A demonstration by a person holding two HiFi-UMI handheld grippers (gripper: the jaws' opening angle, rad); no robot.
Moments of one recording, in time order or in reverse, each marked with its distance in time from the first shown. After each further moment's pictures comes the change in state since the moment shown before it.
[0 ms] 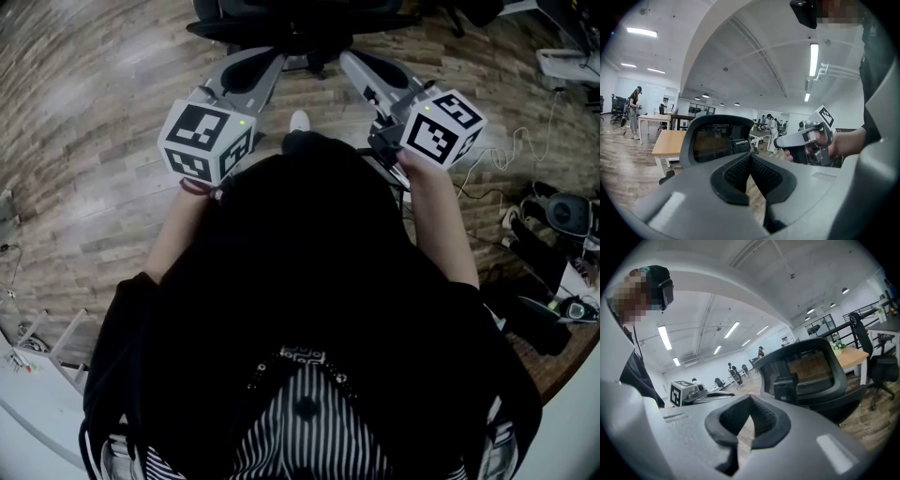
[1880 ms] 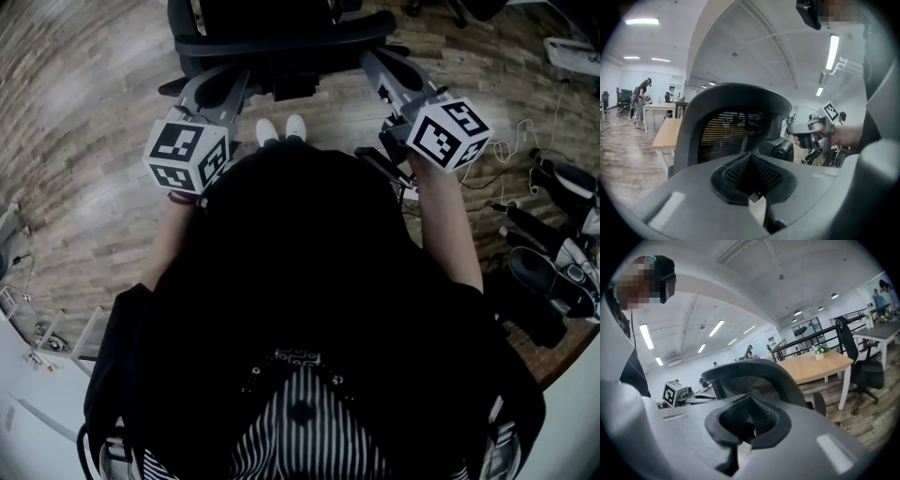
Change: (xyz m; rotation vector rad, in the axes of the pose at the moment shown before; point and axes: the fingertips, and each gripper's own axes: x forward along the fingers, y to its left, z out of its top) left arm 0.118 0.102 0.003 -0.075 0.145 0.063; right arm 0.020 -0.174 0.069 0.030 0.013 -0.167
